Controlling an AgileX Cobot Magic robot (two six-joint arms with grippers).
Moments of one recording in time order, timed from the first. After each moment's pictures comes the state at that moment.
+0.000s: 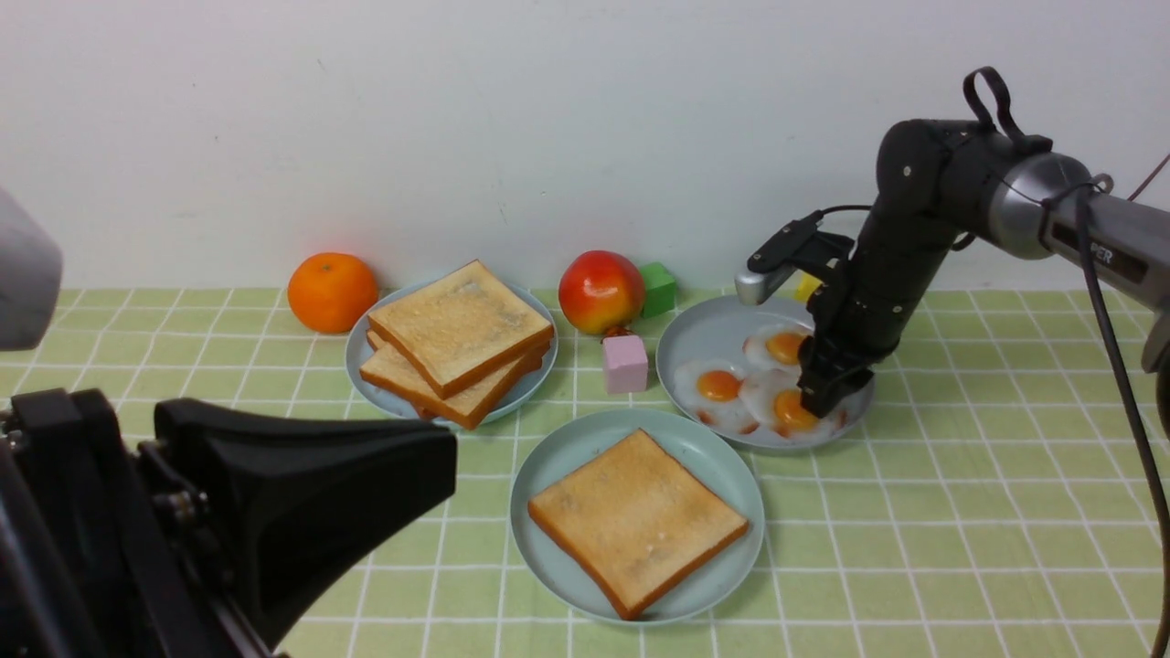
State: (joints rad) right arm 0.19 2.34 -2.01 0.17 1.16 -0.76; left arm -0.97 0.71 -0.73 0.19 0.31 -0.45
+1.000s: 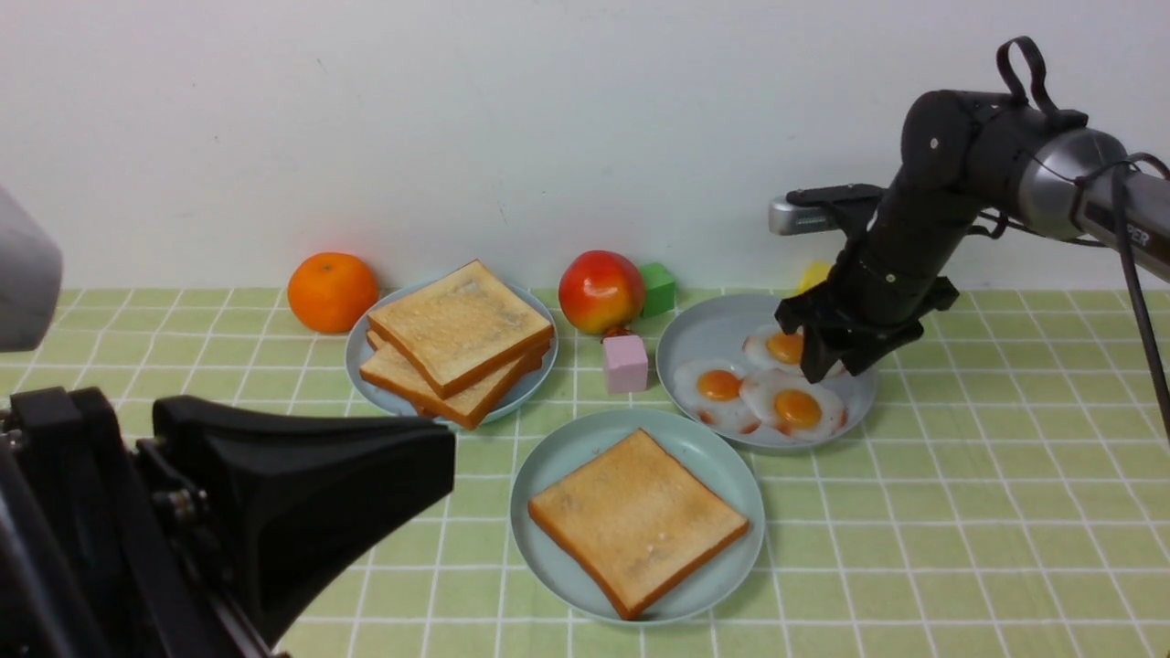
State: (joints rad) right arm 0.16 2.30 -2.01 0.18 1.12 -0.16; left arm -0.97 0.71 -0.73 0.20 0.31 -0.45
